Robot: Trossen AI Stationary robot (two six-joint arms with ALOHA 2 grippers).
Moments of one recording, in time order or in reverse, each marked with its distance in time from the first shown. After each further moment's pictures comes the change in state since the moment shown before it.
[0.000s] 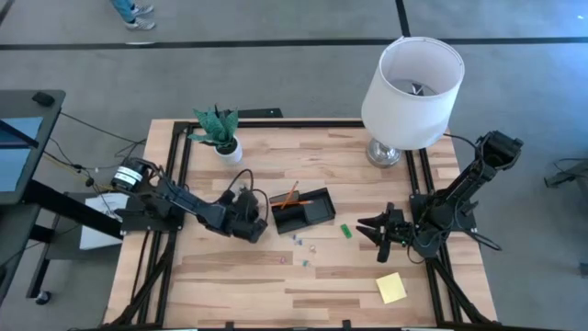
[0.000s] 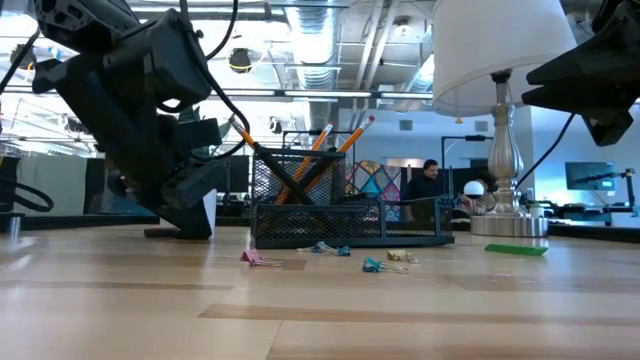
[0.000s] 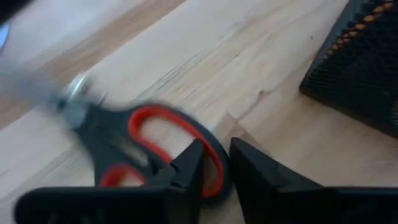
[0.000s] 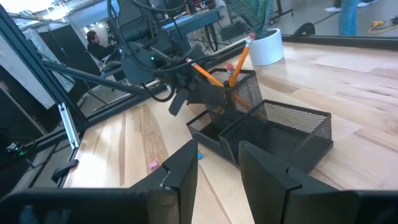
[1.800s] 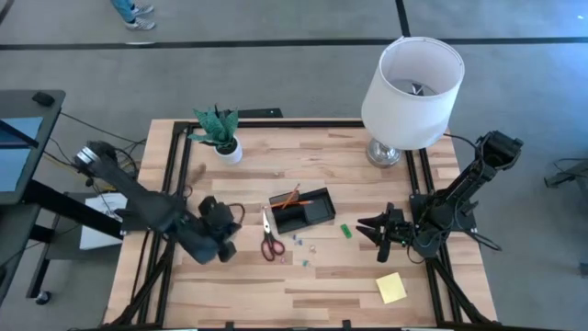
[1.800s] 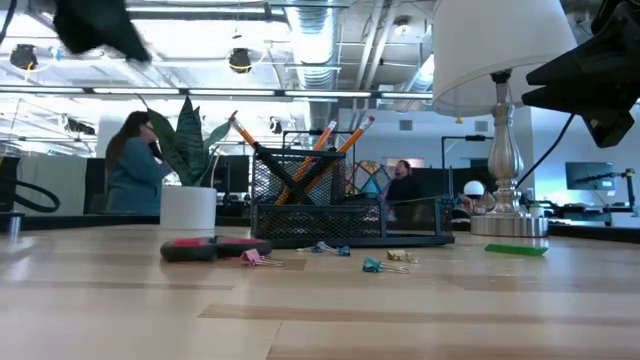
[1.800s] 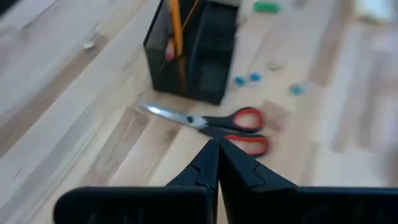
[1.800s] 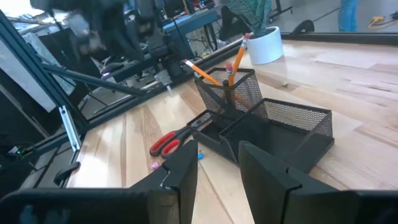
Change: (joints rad) left arm -0.356 -0.488 0.281 -0.513 0.045 0.030; right arm -0.001 0.000 0.000 -0.004 0.000 0.025
